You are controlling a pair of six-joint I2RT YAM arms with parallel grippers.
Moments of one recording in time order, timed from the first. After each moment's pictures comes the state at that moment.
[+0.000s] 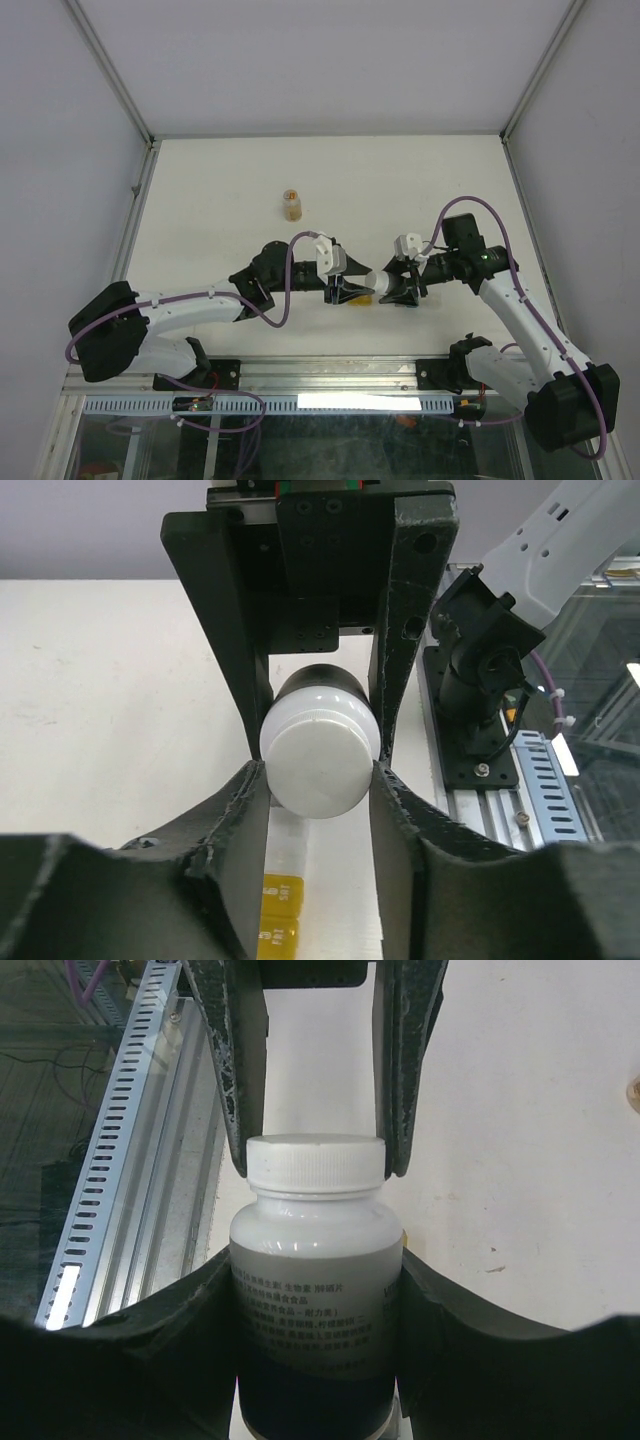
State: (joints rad) left arm -1.01 1.31 0.63 0.70 0.50 0.04; right arm 0.30 0.96 0.75 -0.82 -1.19 -1.01
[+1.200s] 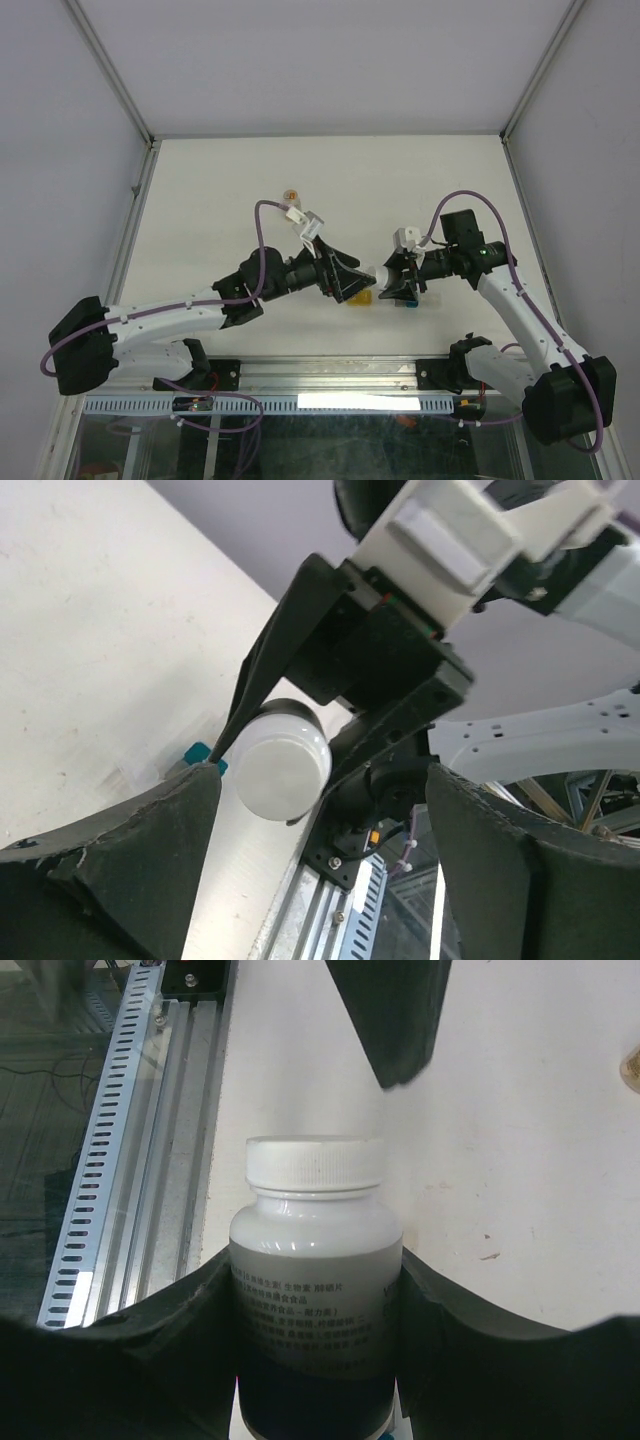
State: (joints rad) left arm -1.07 1.21 0.65 0.57 0.12 -0.66; right arm 0.28 1.00 0.77 -0.80 -1.17 -0.96
